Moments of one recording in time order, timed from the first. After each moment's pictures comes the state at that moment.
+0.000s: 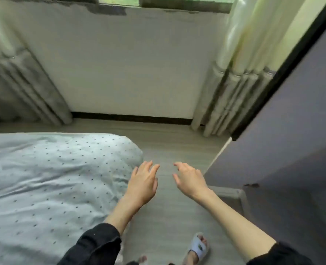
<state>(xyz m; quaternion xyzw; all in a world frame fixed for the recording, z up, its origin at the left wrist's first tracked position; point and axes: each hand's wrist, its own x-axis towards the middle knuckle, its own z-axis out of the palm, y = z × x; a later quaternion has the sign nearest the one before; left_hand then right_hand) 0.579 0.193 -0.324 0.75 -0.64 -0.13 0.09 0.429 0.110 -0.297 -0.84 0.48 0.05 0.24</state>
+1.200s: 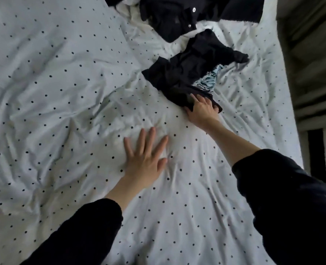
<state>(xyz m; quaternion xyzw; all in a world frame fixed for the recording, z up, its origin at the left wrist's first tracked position) 1.003 0.570 -0.462 0.98 0.10 -0.17 0.05 1.219 0.472 -0.470 -0.94 -0.19 0.27 0.09</state>
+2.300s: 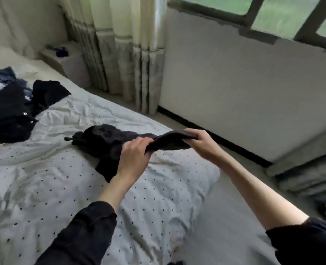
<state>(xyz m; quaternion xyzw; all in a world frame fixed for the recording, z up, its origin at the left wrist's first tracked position) 0.883 0.414 -0.266 0.88 -0.37 0.05 0.29 0.788 0.230 -0.207 -0.85 0.16 -0.04 0.50</state>
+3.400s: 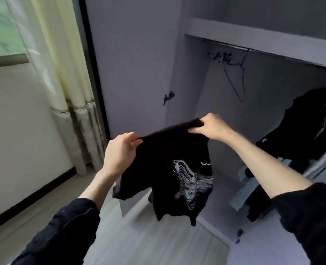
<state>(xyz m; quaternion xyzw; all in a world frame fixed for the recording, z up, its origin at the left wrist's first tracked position) 0.378 0.024 -0.163 0.45 -0.82 -0.15 0.33 0.135 0.104 -0.083 -0.51 0.83 -0.19 0.14</state>
